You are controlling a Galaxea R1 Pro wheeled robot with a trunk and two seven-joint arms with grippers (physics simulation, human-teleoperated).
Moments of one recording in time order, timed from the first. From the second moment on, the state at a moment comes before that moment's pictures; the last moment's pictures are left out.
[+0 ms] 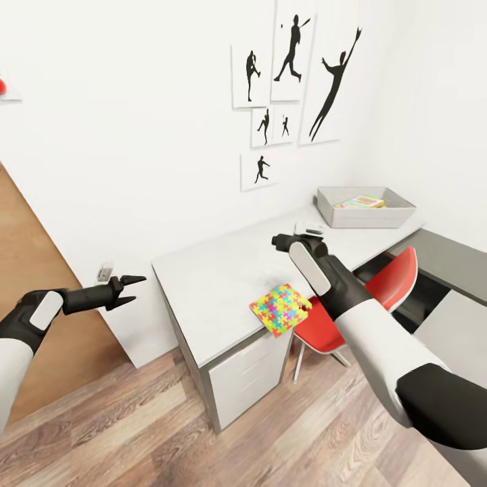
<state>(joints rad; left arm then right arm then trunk) -1.03 0.42 0.10 -0.51 0.60 0.95 -0.72 -1.17 0.04 0.44 -0.93 -0.74 0.58 -0.64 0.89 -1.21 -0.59</state>
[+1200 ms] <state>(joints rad) -0.90 0.52 0.10 -0.51 0.59 0.94 -0.83 -0.75 -0.02 -0.03 -1.56 -0.91 1.04 -0.60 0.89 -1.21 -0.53</state>
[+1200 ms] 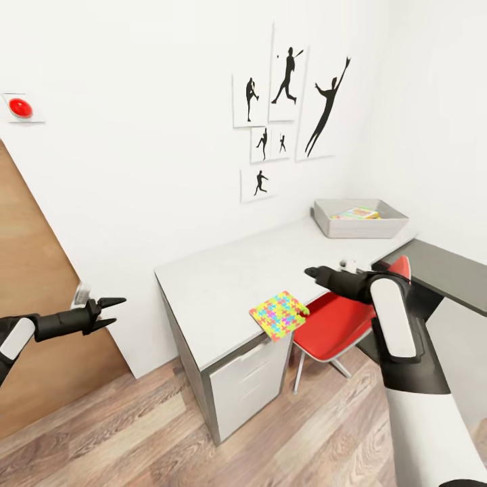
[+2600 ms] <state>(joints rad) -0.75 0.52 0.09 -0.51 0.58 0.74 -0.92 -0.39 -0.10 -0.06 -1.58 -1.02 0.80 -0.23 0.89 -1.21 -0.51</state>
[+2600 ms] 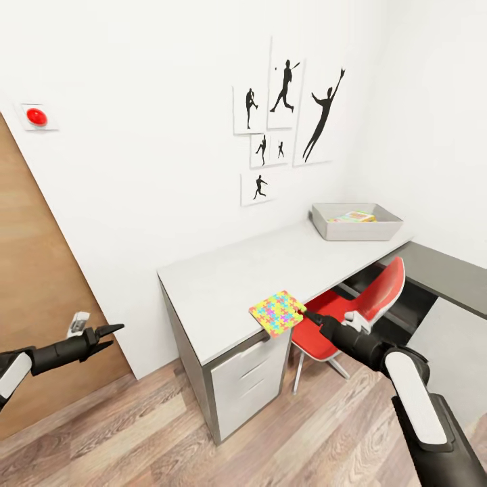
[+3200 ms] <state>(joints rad) -0.74 0.52 0.09 -0.51 0.58 0.73 -0.92 -0.29 -0.11 -0.03 -1.57 -1.01 0.68 -0.08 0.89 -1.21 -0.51</state>
